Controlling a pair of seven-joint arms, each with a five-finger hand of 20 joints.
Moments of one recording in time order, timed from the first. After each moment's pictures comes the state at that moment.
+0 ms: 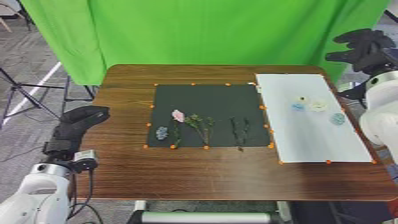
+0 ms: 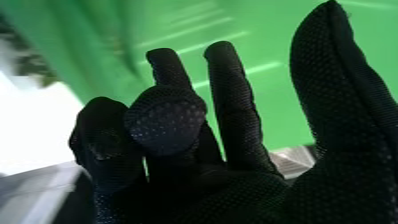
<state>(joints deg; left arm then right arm) 120.8 -57.2 -100.6 -114.7 59.8 8.4 5.6 -79.8 -30.0 74.9 -101.9 -112.6 14.0 25.9</state>
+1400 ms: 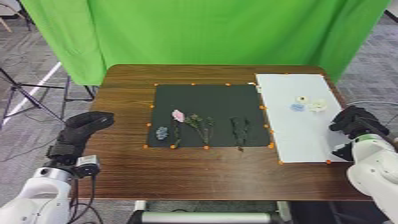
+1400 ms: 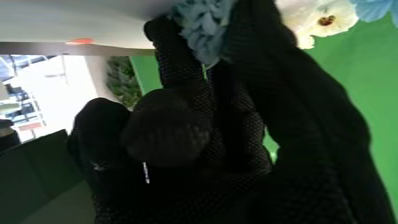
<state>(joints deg) 122.2 -58.6 -101.2 -115.3 60.7 5.3 3.9 -95.1 -34.4 74.4 -92.5 -114.6 15.1 30.9</state>
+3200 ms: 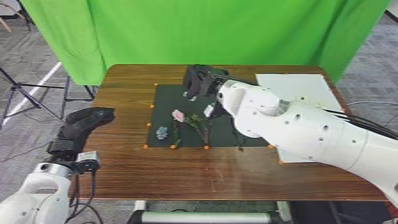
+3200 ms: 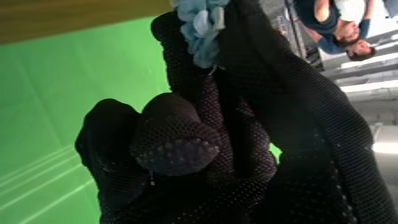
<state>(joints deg) 120.3 -58.2 -101.0 -114.9 60.1 4.6 3.1 -32.1 -56.6 11.8 -90.0 -97.3 6.0 17.0</state>
